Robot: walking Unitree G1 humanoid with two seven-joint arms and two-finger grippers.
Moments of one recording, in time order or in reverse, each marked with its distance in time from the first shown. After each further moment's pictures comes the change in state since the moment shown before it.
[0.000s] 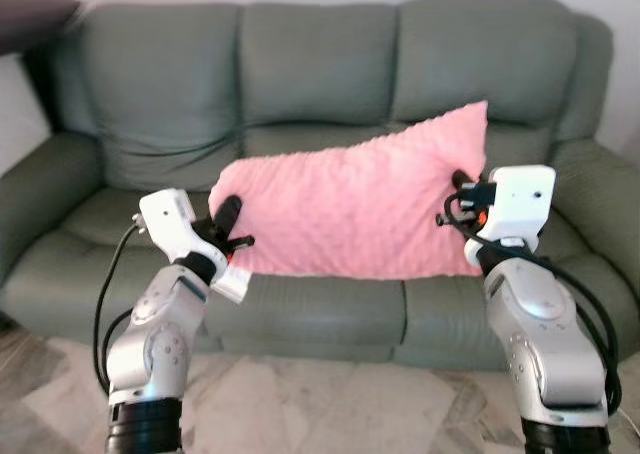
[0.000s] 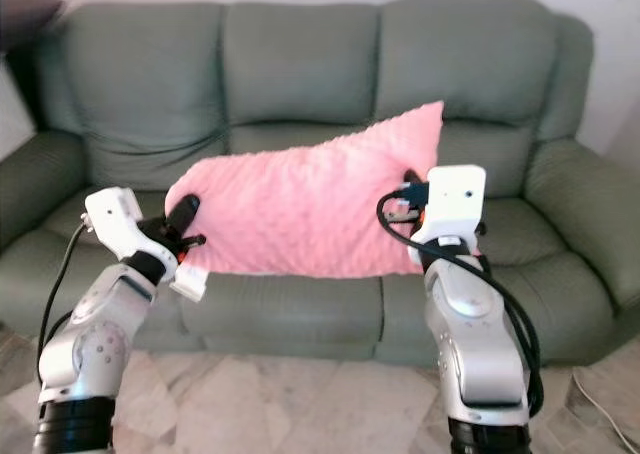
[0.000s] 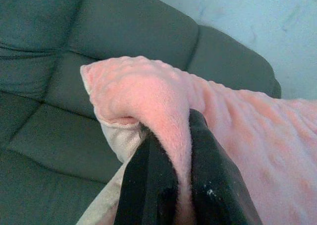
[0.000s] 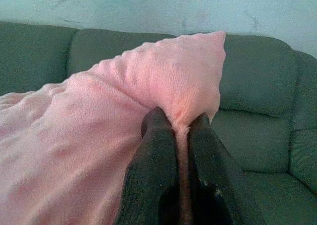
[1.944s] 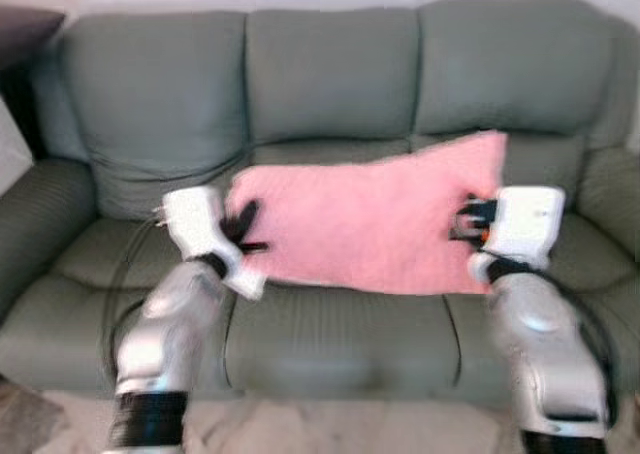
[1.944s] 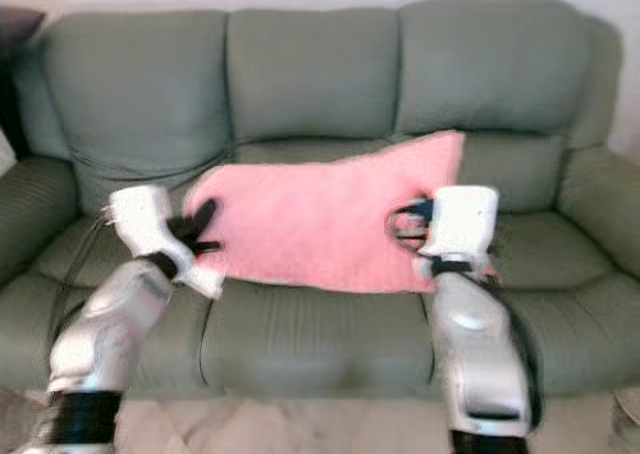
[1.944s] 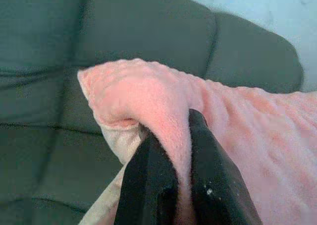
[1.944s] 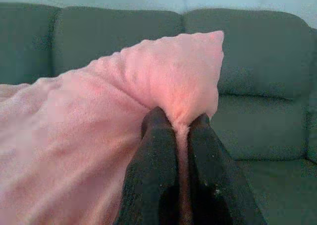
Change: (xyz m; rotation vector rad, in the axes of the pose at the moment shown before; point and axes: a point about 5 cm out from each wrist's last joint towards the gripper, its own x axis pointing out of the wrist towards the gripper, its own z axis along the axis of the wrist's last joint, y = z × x) left arm 0.006 -0.001 -0.007 0.123 0.052 -0.024; right arm -0.006 -0.003 -0.021 0.009 0.072 -0.059
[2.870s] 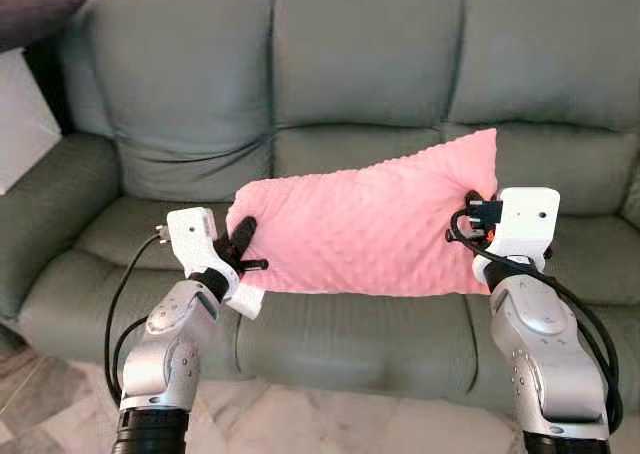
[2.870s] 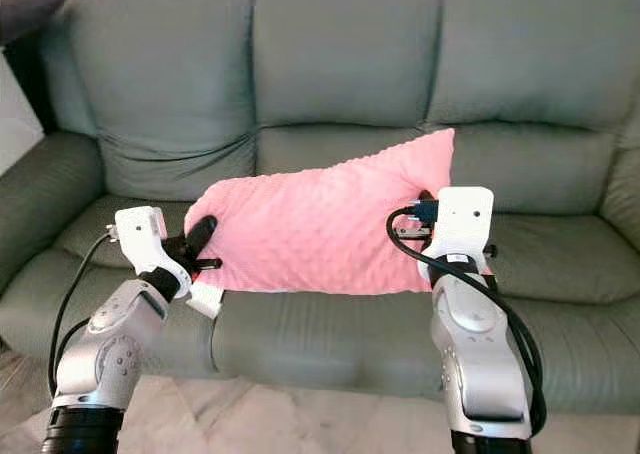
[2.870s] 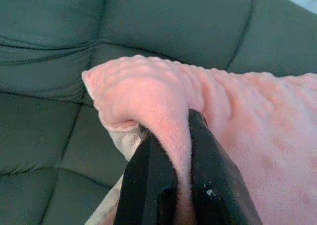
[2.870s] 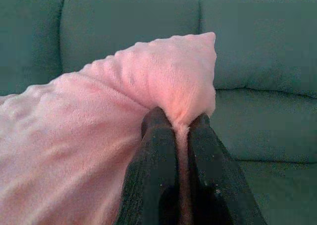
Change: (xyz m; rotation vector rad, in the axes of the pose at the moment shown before) left arm -0.009 0.003 -0.021 -0.007 0.043 0.007; right arm -0.002 -0.008 -0.002 -0.021 -0.001 -0.029
